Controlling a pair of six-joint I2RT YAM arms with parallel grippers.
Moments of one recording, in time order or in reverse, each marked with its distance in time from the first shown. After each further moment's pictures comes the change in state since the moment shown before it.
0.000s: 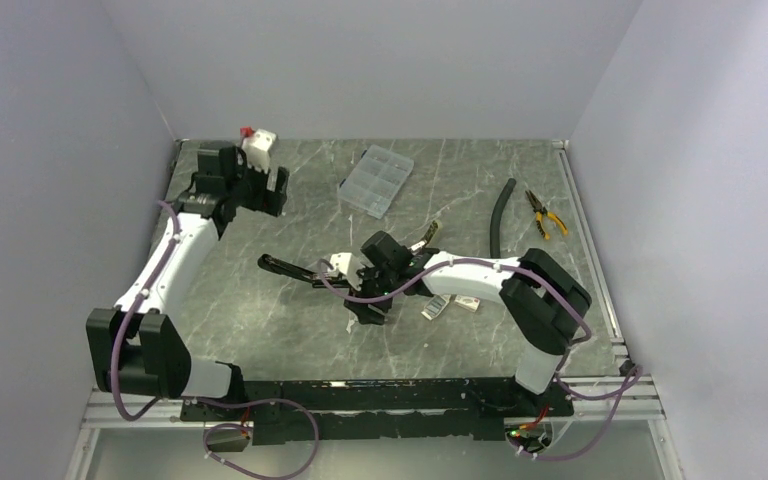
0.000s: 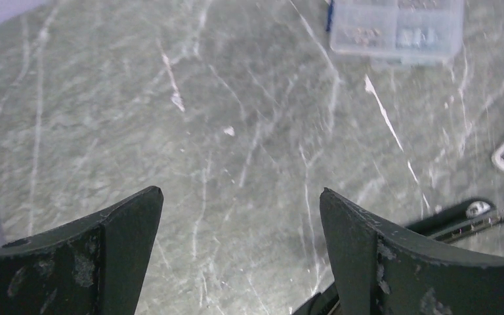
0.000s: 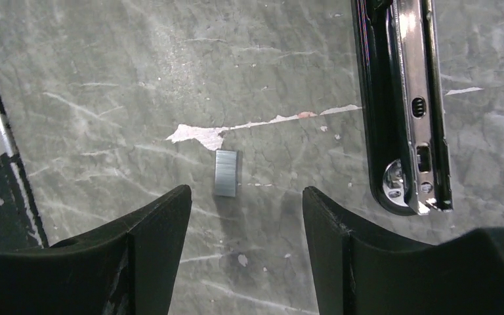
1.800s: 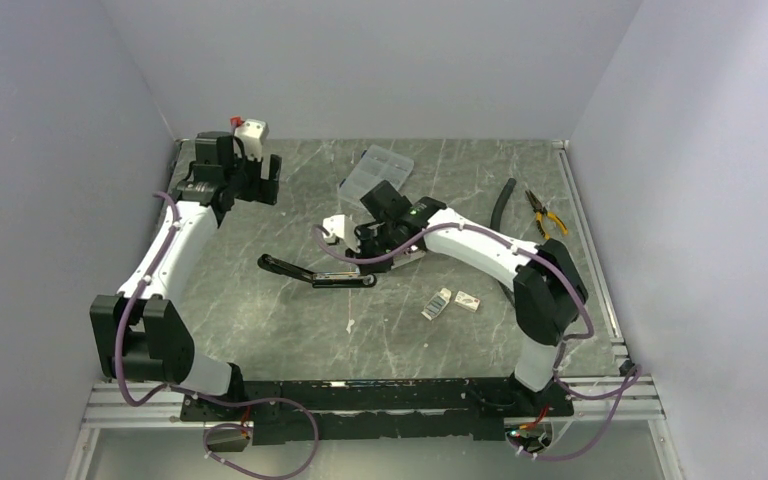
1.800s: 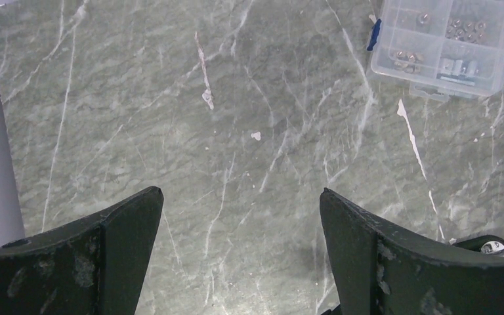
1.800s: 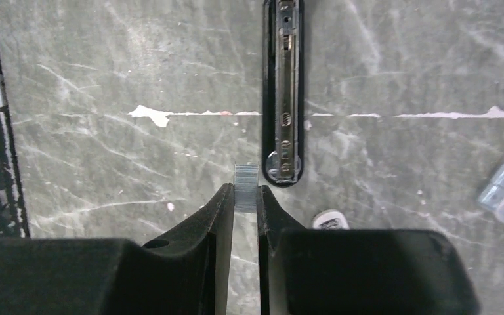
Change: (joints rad) left arm 0.027 0.090 0.124 -0.039 -0.106 -0.087; right arm -0.087 0.040 0.381 -0.404 -0.054 -0.292
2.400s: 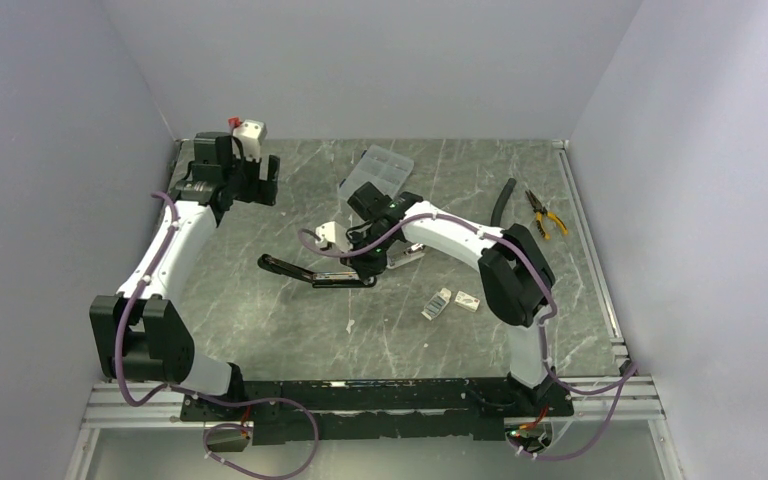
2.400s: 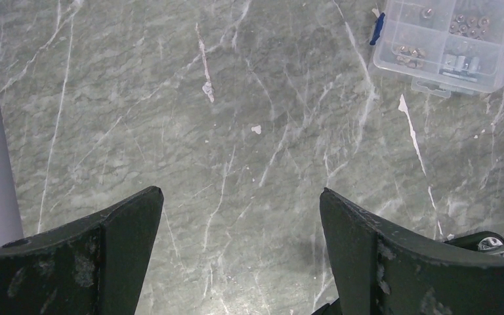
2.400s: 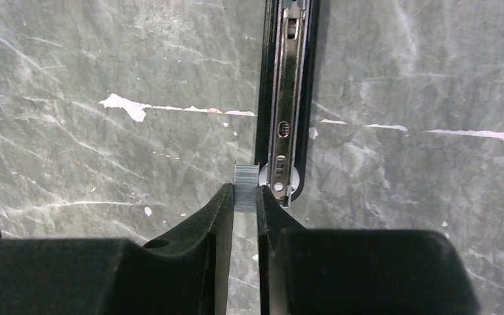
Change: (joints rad) left arm 0.008 0.000 0.015 -0.025 0.000 -0.015; right arm -0.019 0.216 0.171 -0.139 -0.016 -0.104
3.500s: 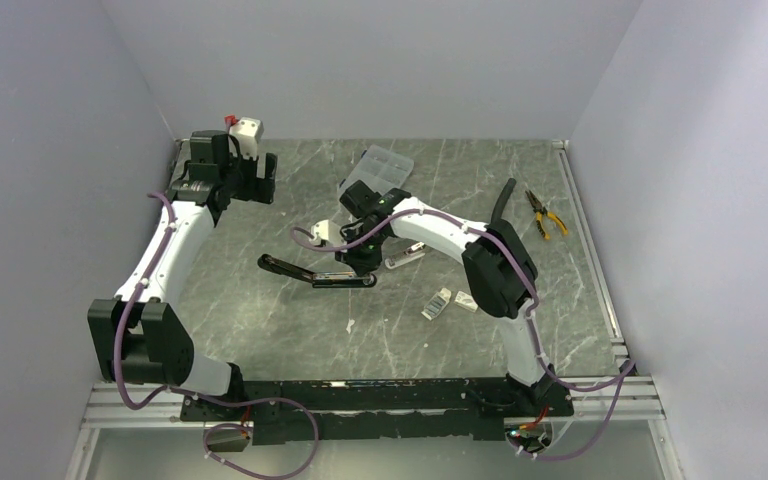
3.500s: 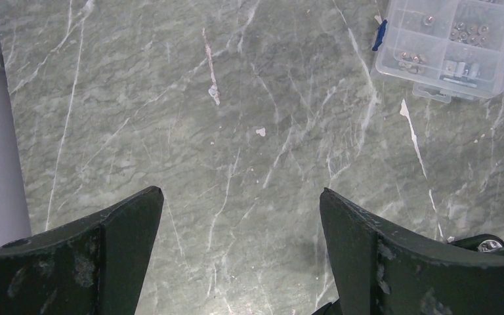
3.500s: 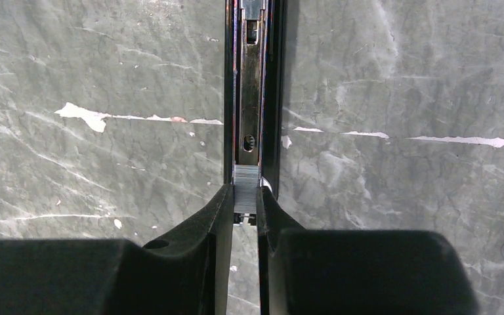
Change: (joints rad) left arm 0.010 -0.012 0.011 -0.007 0.000 0.001; right arm 0.000 0.114 0.125 -0.043 0.051 0.000
